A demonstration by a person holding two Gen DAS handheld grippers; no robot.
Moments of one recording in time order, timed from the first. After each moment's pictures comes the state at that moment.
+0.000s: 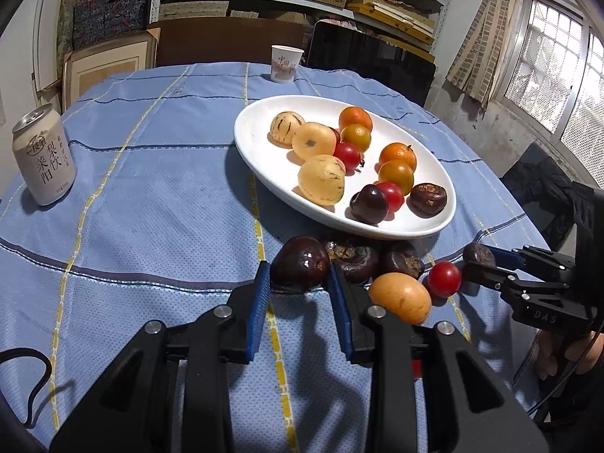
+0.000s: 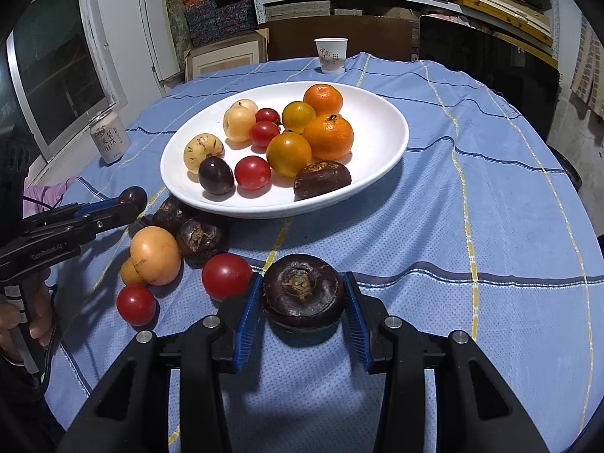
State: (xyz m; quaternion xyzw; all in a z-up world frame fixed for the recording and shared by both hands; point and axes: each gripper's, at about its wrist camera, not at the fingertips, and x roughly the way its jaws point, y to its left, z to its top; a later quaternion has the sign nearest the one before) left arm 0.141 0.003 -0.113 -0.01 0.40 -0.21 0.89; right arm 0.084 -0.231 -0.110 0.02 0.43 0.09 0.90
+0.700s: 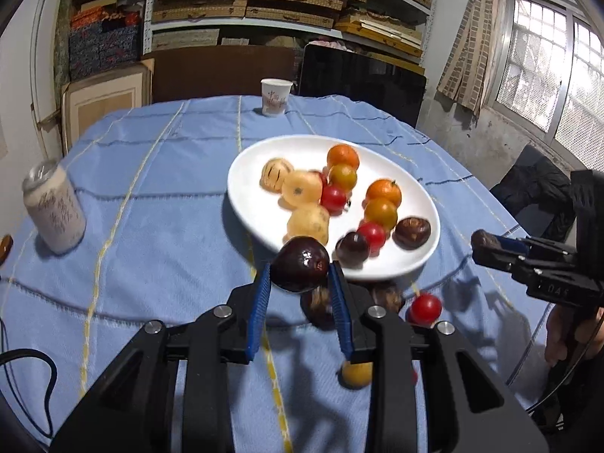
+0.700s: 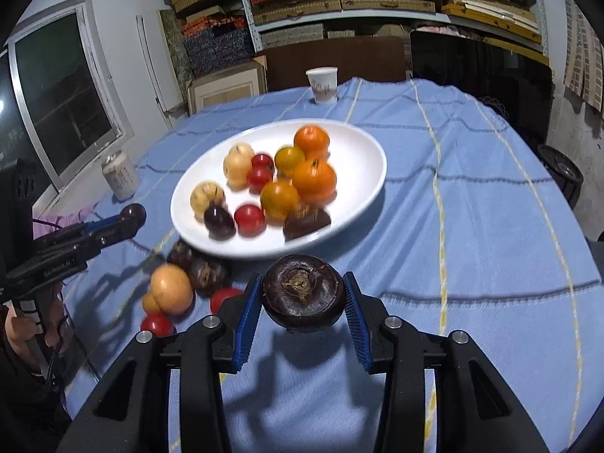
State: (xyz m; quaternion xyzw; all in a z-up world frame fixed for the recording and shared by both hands) left arm 0.146 -0.006 -0.072 0.02 0.35 -0.21 0.91; right arm 0.083 -0.258 -0.077 0.06 0.39 0.10 0.92
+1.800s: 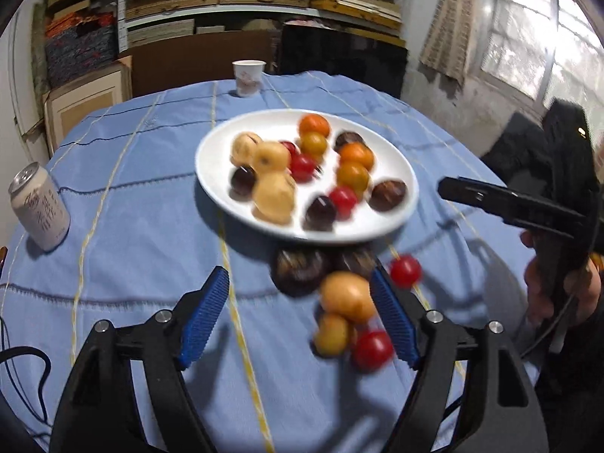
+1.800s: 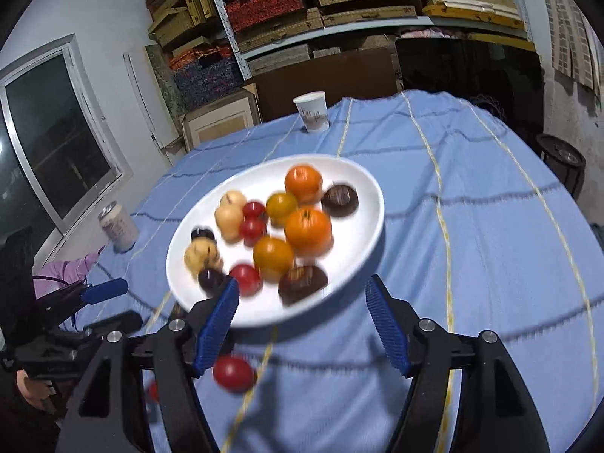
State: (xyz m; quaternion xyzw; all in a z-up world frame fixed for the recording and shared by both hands) left arm 0.111 -0.028 -0.089 0.06 0.38 -0.24 0.89; right arm 0.107 -0.271 -0.076 0.12 0.36 0.09 0.92
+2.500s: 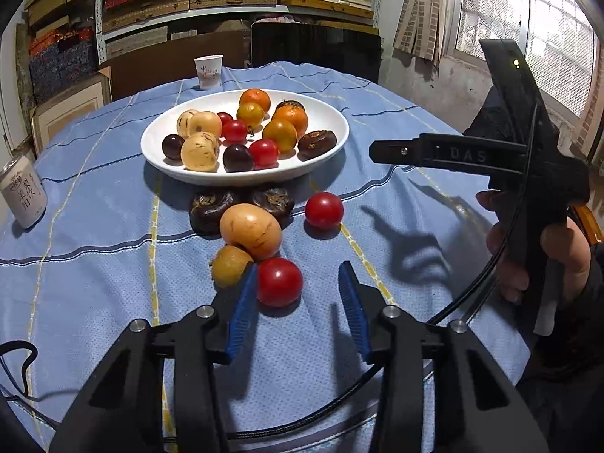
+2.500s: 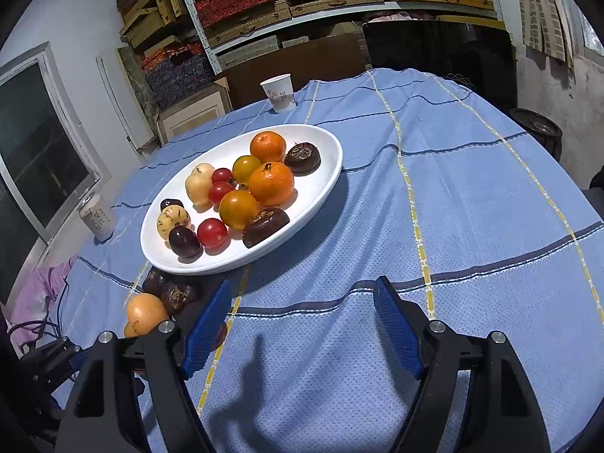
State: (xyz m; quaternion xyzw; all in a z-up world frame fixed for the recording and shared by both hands) left arm 0.053 -0.068 -0.116 0.08 0.37 -0.26 0.89; right arm 0.082 -0.283 -0.104 0.14 0.37 0.05 0.92
